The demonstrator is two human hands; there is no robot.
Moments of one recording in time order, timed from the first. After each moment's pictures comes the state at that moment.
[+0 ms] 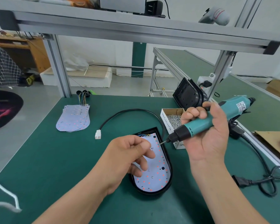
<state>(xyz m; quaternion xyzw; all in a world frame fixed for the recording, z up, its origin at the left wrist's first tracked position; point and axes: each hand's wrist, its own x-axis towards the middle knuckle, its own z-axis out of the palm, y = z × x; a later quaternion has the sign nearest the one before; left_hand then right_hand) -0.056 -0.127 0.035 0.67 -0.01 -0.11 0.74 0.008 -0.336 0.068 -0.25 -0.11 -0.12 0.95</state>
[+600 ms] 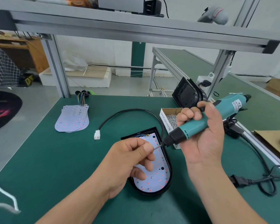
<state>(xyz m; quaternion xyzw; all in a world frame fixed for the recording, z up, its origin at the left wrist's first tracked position) -0.061 -0.135 0.036 0.62 -0.02 -0.14 0.77 0.001 -0.327 0.069 -0.26 -0.12 -0.09 0.95</state>
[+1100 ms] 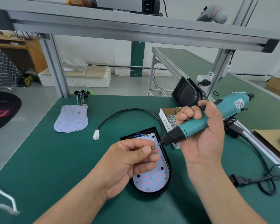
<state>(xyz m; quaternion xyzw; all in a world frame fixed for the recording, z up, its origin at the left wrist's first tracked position) -0.061 -0.135 0.039 0.49 0.02 -0.18 0.85 -0.001 -0.326 0.070 -0.27 -0.14 -0.10 0.95</state>
